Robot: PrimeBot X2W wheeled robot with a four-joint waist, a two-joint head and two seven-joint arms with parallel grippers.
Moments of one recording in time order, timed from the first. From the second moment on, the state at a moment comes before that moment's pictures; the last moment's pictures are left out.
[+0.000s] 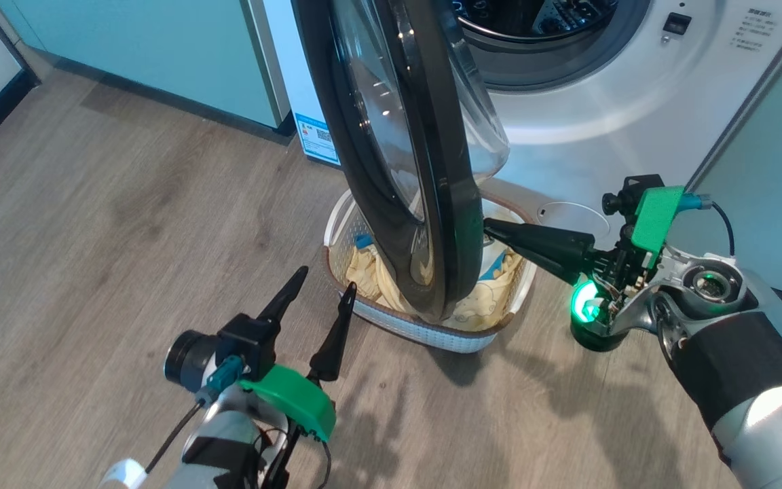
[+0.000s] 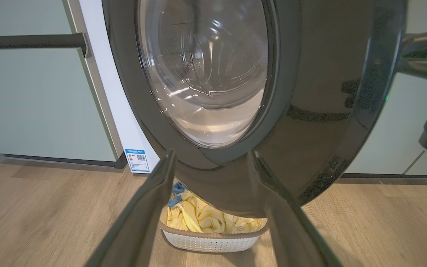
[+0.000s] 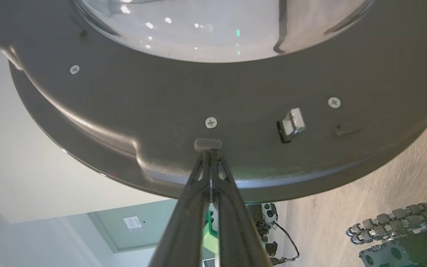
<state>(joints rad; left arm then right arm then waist) -0.18 0.04 -0.19 0.25 -0.10 -0.10 -0.26 -0.74 -0.06 0.46 0.72 1.90 0.13 0.87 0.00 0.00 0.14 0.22</state>
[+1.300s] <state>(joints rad) -0.12 0.06 -0.06 0.25 -0.10 -0.09 -0.26 -0.13 -0.18 0.03 0.23 0.66 0.13 -0.25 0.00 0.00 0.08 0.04</state>
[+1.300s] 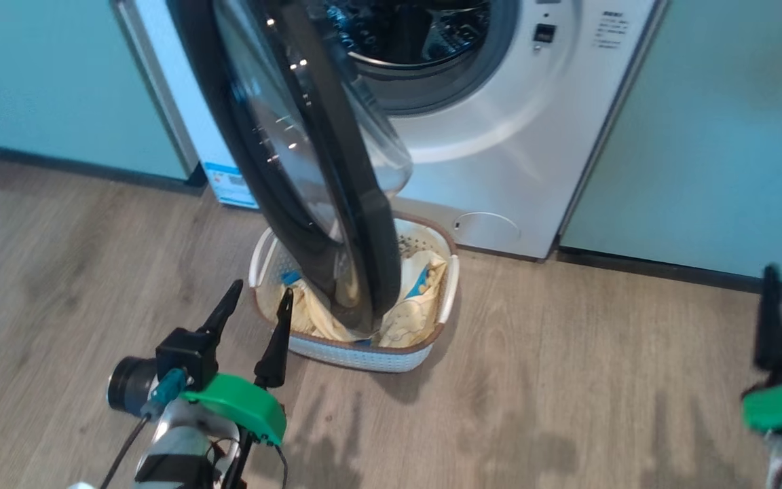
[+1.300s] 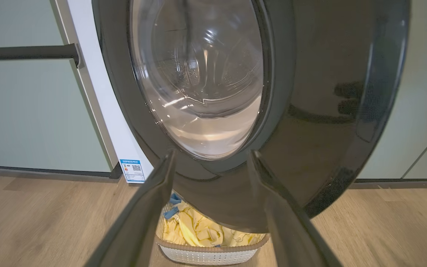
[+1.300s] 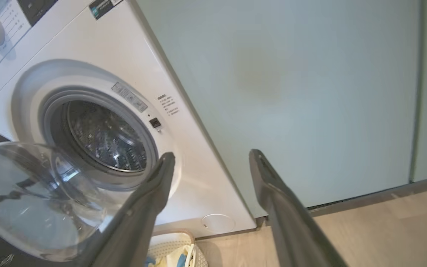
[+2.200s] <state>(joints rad) -0.10 0.07 0.00 0.24 -0.10 -0.09 -0.26 0.18 -0.04 -0.07 -0.04 0.22 0.13 -0.25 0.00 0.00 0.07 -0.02</state>
